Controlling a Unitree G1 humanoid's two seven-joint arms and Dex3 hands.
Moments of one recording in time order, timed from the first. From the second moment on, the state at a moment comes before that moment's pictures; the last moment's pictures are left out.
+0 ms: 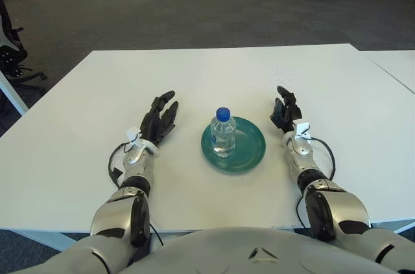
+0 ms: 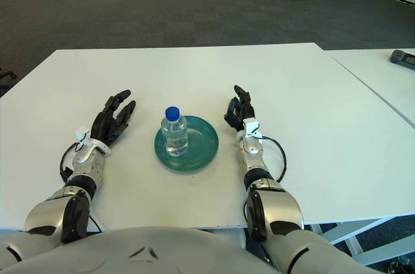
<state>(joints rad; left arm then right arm) -0.36 0.07 0.31 1.15 -0.26 -0.62 -0.57 -0.44 -0.05 -0.15 1.18 -0.03 -0.68 -0.04</state>
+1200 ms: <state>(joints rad) -0.37 0.07 0.31 1.15 -0.26 -0.61 -0.53 -0.44 -0.05 -0.08 1.18 -0.03 -0.62 0.02</state>
